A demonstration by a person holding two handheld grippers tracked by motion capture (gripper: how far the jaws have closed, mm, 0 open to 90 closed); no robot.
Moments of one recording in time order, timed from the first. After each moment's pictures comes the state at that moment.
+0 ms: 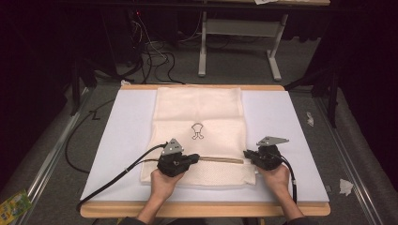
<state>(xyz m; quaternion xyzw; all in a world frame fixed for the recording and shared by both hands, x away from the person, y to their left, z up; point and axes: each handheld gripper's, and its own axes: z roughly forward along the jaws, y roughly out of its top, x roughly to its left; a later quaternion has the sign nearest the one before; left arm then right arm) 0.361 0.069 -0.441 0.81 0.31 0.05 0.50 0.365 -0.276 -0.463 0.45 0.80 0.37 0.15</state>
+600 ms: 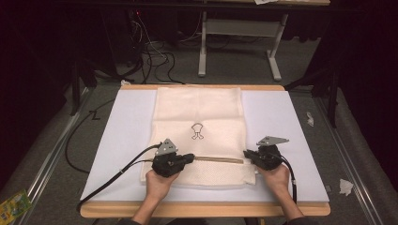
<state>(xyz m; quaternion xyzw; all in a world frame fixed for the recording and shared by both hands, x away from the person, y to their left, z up) 0.359 0.084 -0.440 0.80 0.32 0.06 0.50 0.366 -0.276 -0.463 0.45 0.80 0.37 0.15</state>
